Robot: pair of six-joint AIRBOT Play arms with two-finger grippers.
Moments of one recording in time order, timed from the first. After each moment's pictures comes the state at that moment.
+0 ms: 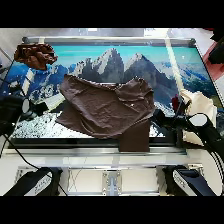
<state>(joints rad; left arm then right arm) 0.01 -0.99 0.80 1.87 -1.10 -2.20 -0.05 -0.82 0.58 -0.87 0.97 1.68</state>
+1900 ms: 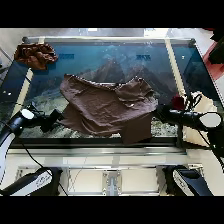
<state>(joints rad) 0.22 -1.17 0.60 1.10 -0.77 -1.81 -0.05 -0.73 0.65 -0.83 1.02 1.65</state>
